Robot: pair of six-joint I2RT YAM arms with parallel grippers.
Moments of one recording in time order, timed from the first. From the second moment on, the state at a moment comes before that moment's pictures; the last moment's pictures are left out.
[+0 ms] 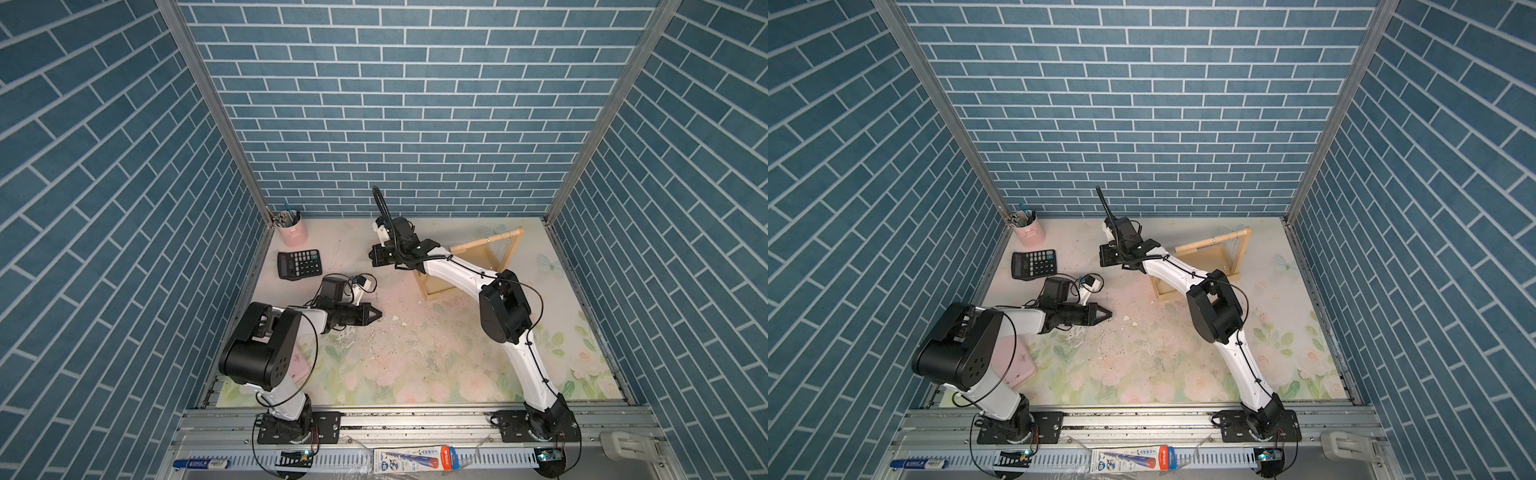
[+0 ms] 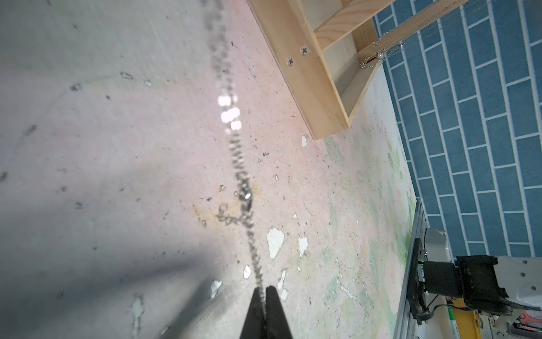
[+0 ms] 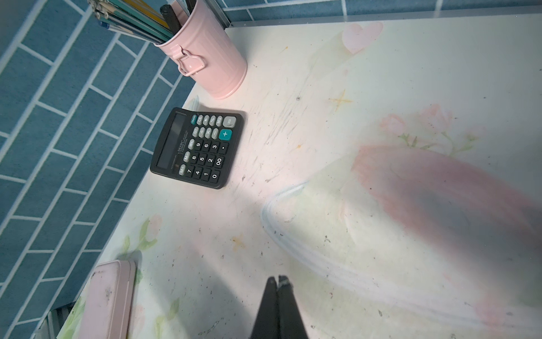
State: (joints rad) left arm -0.24 1.67 0.61 0.17 0.77 -0.28; right arm 0.79 2.32 2.02 -0.35 -0.23 0.42
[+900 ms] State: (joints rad) left arm -0.24 1.75 0.70 0.04 0.80 -0.23; right arm 0.78 2.34 1.98 -0.32 -0.23 0.43
